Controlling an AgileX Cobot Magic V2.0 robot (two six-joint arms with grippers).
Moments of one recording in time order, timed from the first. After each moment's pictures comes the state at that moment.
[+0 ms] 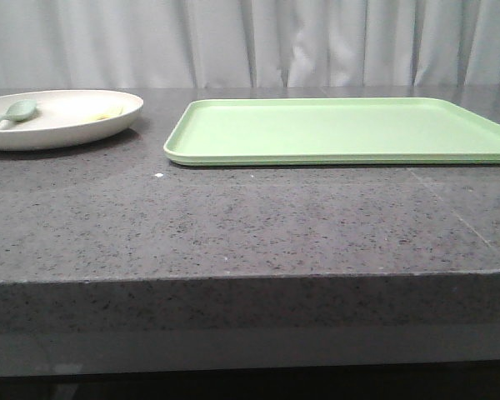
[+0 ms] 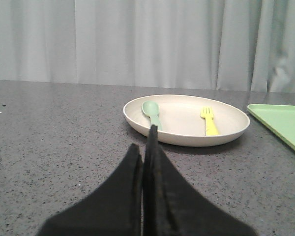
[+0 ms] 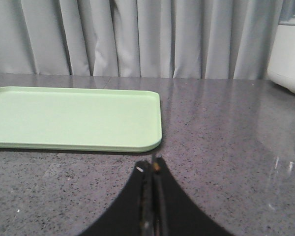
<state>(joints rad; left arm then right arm) 0.00 -0.01 0.01 0.01 0.01 -0.04 0.00 -0.01 0.03 0.14 0.01 -0.10</state>
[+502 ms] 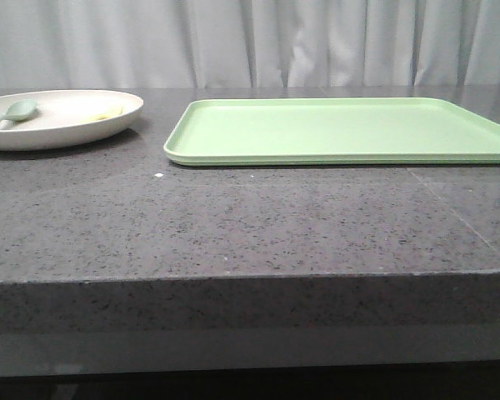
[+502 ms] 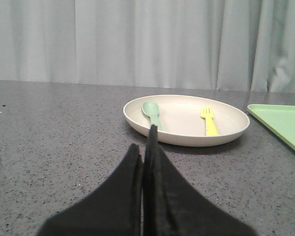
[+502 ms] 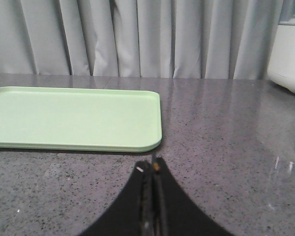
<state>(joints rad) 0.00 -0.01 0.01 0.01 0.01 -0.04 0.00 -0.01 0.03 0.14 0.01 -0.10</state>
